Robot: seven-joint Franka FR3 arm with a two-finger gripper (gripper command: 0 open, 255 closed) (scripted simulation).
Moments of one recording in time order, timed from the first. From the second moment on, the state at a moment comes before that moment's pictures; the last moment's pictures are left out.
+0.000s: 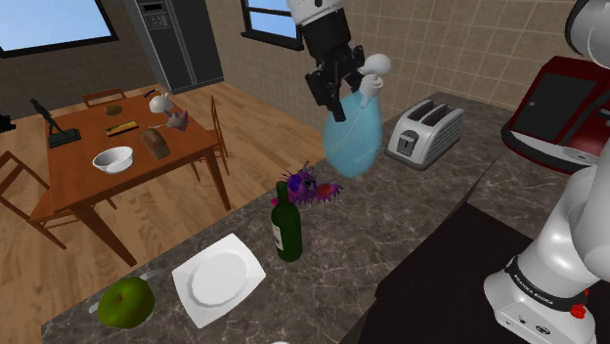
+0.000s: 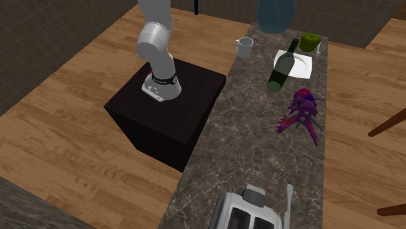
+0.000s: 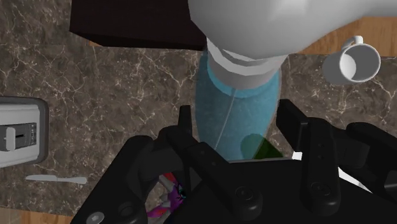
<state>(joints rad) 0.33 0.18 0.25 -1.27 0.00 1.05 0.41</state>
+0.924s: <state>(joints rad) 0.39 0.27 0.28 -1.29 0.01 1.15 0.51</state>
